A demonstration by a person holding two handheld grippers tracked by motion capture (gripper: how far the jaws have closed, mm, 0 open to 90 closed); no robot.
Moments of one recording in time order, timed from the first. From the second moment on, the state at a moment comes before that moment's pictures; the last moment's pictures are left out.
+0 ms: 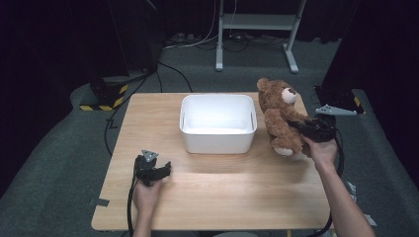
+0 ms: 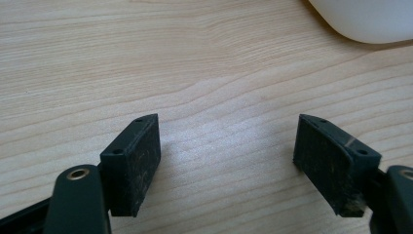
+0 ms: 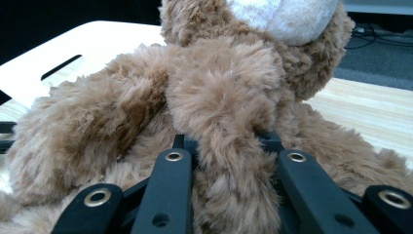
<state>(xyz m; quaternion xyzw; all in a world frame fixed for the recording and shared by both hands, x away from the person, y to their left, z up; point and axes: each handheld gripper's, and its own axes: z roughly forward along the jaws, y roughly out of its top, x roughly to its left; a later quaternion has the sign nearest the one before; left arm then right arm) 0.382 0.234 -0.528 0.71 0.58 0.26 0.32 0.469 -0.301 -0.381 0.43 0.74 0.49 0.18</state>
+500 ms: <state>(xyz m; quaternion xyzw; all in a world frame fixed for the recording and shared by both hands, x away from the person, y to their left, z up) 0.382 0.234 -0.528 0.71 0.58 0.26 0.32 0.457 -0.294 -0.361 0.40 0.74 0.51 0.18</state>
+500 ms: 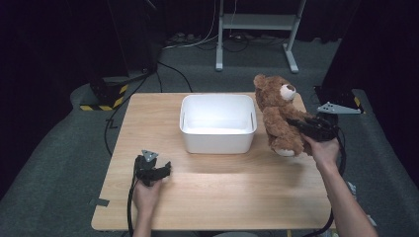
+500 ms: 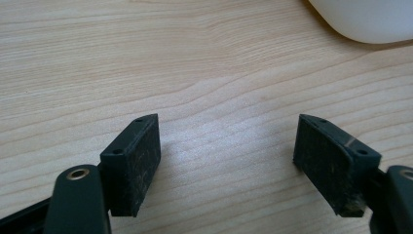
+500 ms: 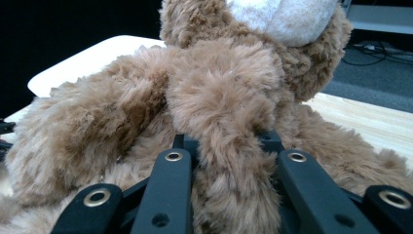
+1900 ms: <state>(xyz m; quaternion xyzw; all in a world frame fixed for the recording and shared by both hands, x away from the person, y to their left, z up) 0.382 0.234 -0.528 0.71 0.58 0.26 0.31 0.452 -0.258 -0.322 0.35 0.75 0.54 0.18</state>
